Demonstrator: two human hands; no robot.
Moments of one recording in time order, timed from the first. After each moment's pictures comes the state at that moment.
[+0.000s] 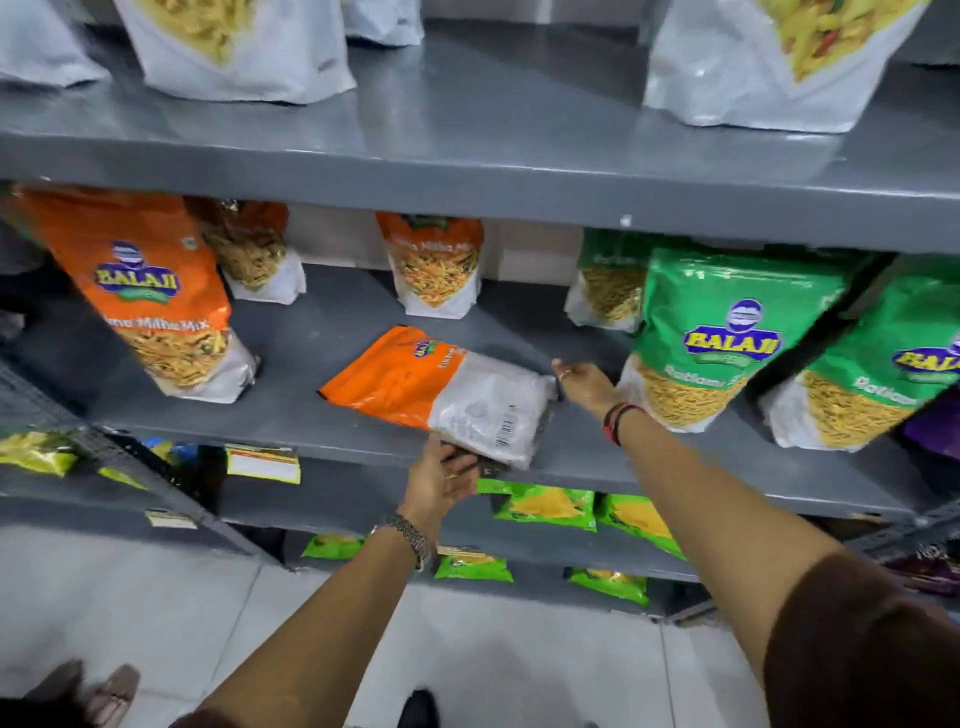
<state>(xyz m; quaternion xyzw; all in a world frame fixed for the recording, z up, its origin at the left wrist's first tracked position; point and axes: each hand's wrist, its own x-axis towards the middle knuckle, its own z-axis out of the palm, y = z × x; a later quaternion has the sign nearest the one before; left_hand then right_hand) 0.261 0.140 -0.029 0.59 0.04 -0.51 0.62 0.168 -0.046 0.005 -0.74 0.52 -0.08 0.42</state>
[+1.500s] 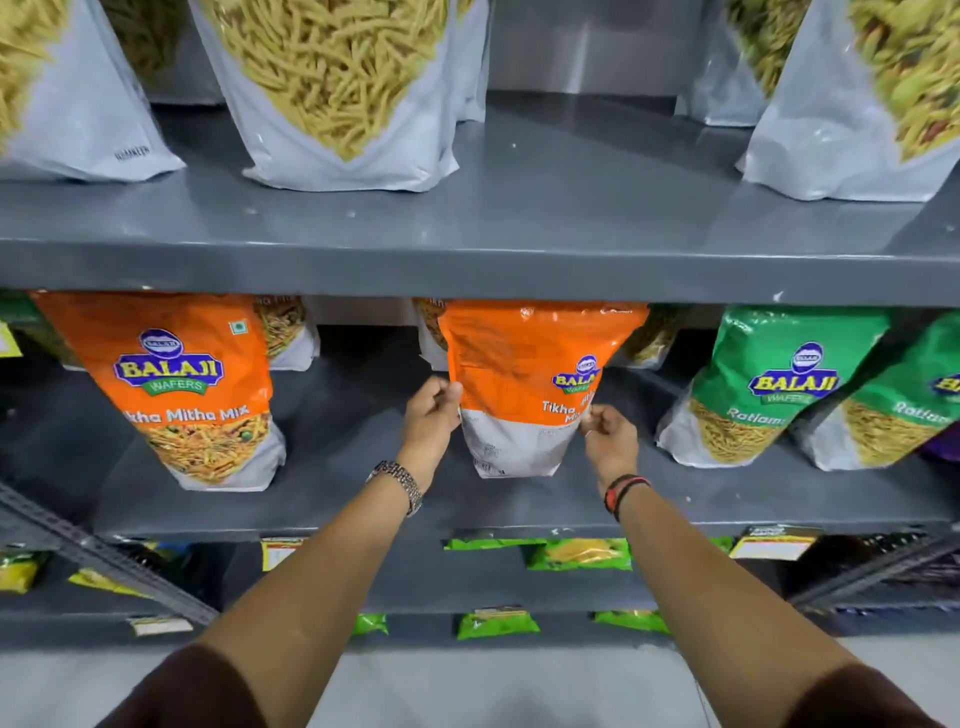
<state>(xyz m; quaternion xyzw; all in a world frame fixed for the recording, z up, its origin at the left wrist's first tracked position) 0.413 0.102 0.021 0.65 -0.28 -0.37 0.60 0.235 -0.003 -0.028 -0.55 0.59 -0.39 0.44</state>
